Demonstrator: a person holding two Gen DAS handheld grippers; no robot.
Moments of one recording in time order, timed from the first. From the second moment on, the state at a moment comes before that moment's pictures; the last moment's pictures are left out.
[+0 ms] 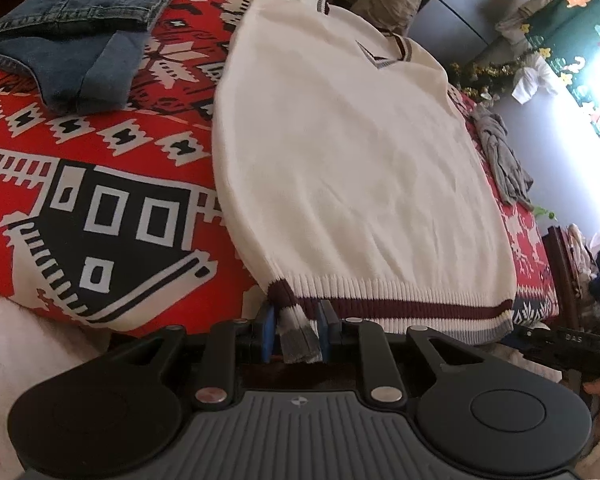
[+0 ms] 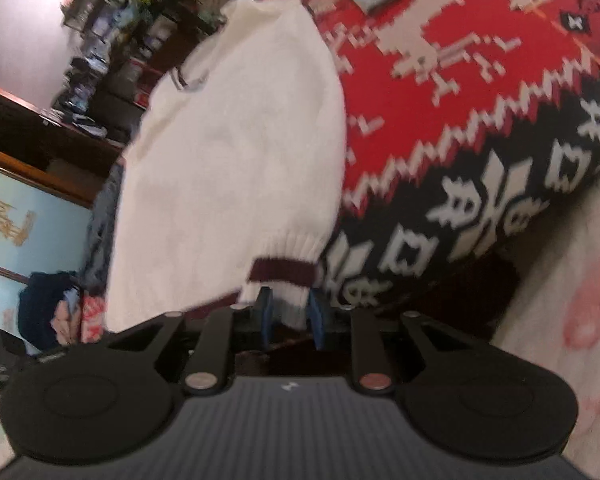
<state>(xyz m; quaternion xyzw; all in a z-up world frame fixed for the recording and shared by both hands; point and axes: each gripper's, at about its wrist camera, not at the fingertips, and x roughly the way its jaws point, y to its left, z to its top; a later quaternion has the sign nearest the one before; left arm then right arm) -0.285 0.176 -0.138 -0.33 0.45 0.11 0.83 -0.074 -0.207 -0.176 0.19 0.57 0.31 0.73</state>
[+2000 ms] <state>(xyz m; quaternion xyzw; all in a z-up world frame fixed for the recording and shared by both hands) -0.313 0.176 -0.138 -0.29 0.46 0.21 0.81 -0.086 -0.240 -0.154 0.14 0.54 0.22 0.80</state>
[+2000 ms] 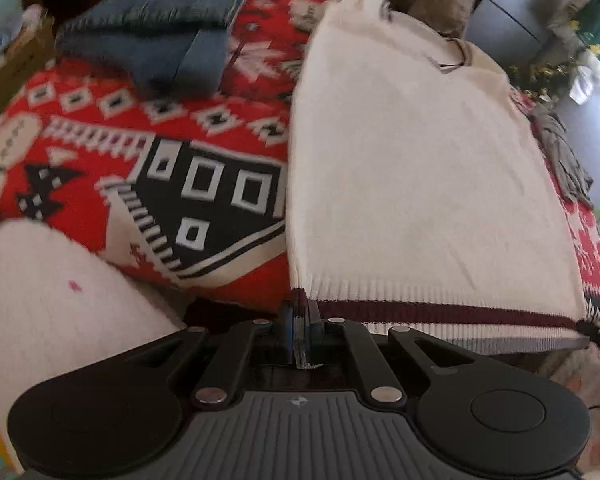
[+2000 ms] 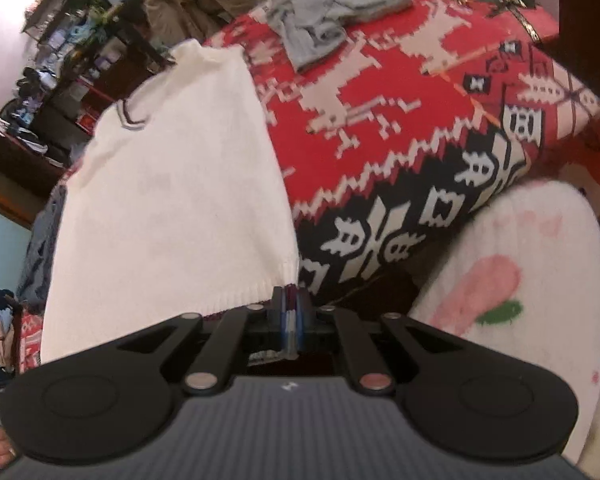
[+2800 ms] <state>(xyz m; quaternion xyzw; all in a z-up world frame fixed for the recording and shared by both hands) -0.207 0.218 -0.106 -0.24 0.40 0.16 0.87 -0.007 -0.159 -0.106 0.03 0.44 0.30 0.85</state>
